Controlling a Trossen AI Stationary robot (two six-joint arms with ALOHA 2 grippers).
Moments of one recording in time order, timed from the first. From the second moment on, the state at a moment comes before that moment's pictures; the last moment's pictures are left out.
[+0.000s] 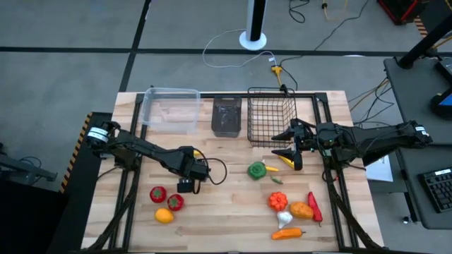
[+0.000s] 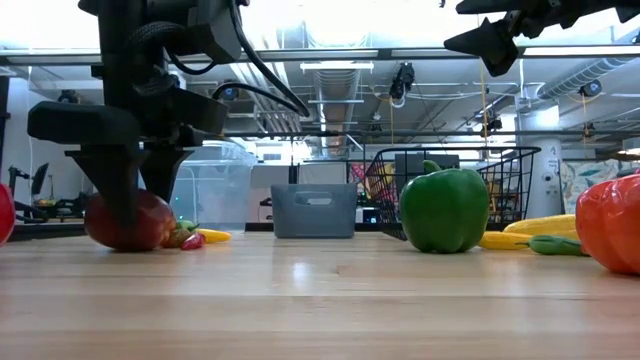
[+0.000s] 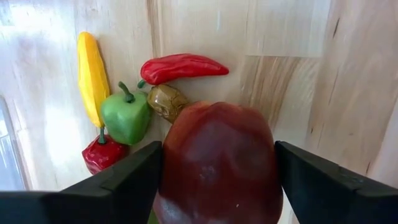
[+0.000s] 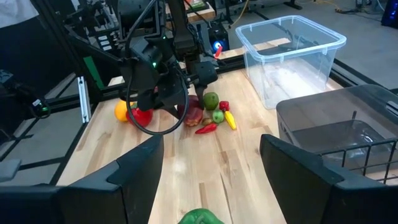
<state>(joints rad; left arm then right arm) -0.25 1.68 1.01 -0.90 -0.18 -0.27 0.05 0.76 0.58 -0.07 0.07 0.24</state>
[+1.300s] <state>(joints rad) -0.31 1.46 1.19 -0.87 -0.25 -0.21 0.05 0.76 0.59 -0.07 0.05 0.28</state>
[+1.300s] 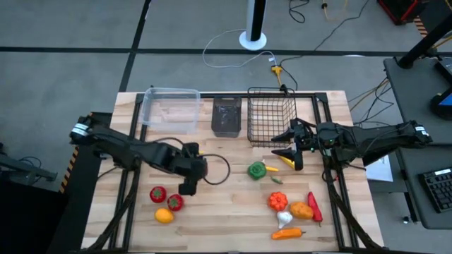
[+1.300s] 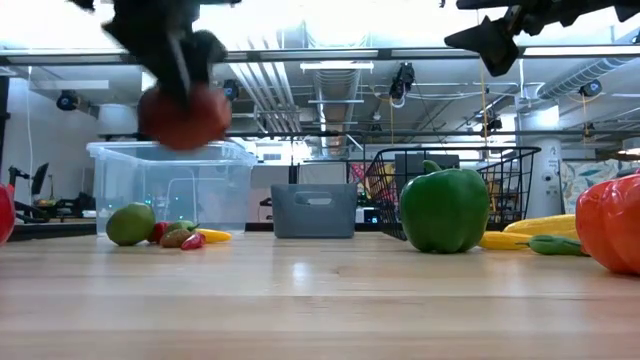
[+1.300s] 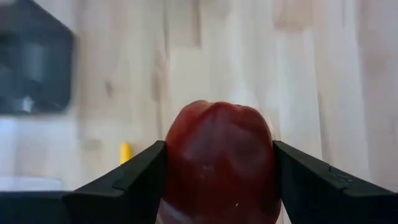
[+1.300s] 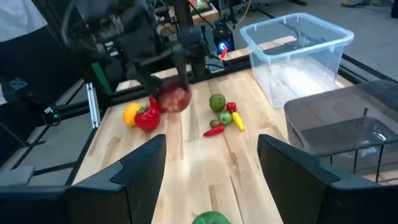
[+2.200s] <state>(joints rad) 0.27 1.29 1.48 -1.28 -0.45 0.08 0.05 0.76 0.65 -0.07 0.05 0.29</state>
